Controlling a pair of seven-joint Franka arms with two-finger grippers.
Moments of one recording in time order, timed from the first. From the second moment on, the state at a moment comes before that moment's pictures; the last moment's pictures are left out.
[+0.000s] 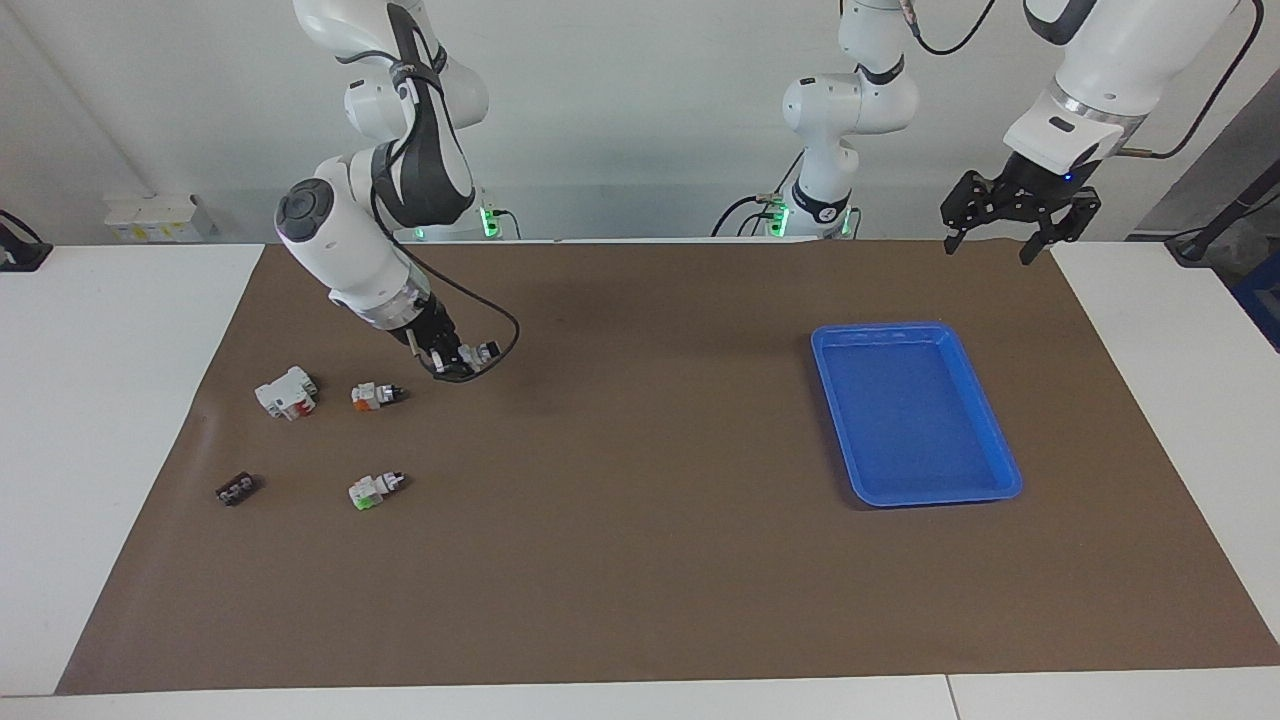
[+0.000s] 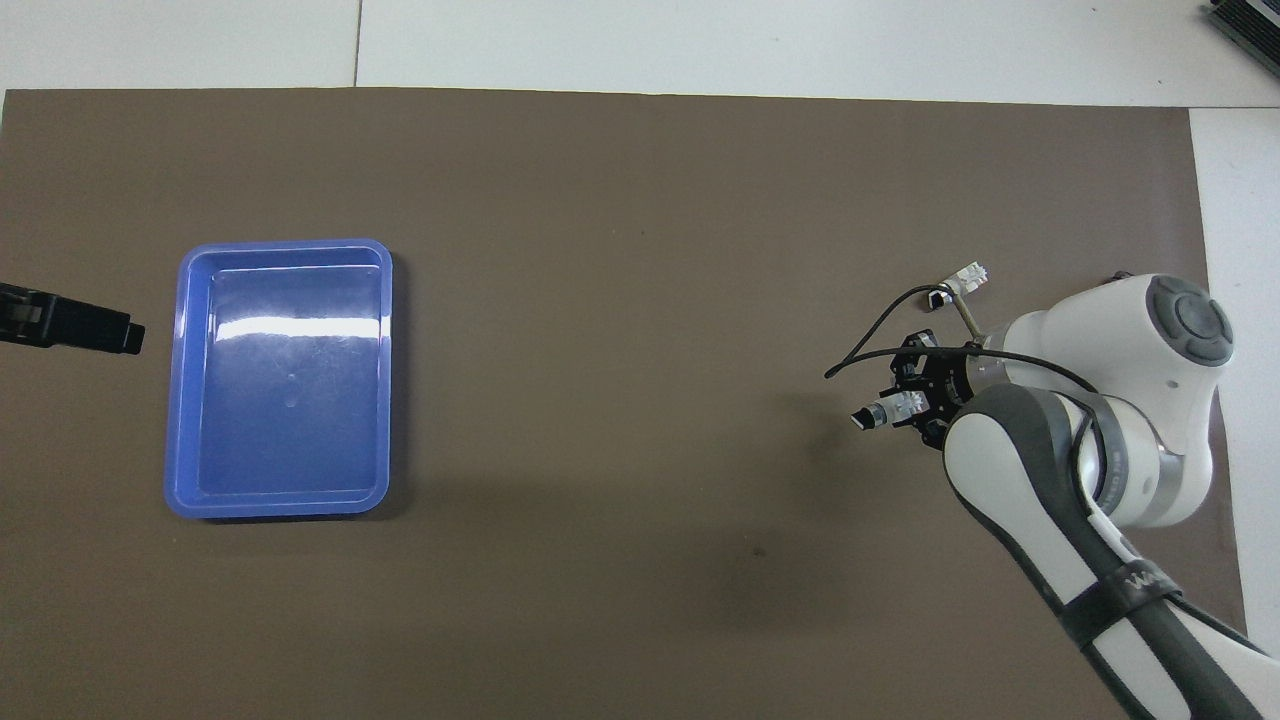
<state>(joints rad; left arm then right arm) -0.05 -0.07 -0.01 -1.62 -0.05 1.56 0.18 0.20 0.05 -0.07 -2.03 0.35 2.01 1.27</state>
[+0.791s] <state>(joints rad) -0.05 -0.08 -0.04 -1.65 -0.38 1.71 0.07 0.21 0.04 0.08 -1.73 0.67 1.86 1.61</state>
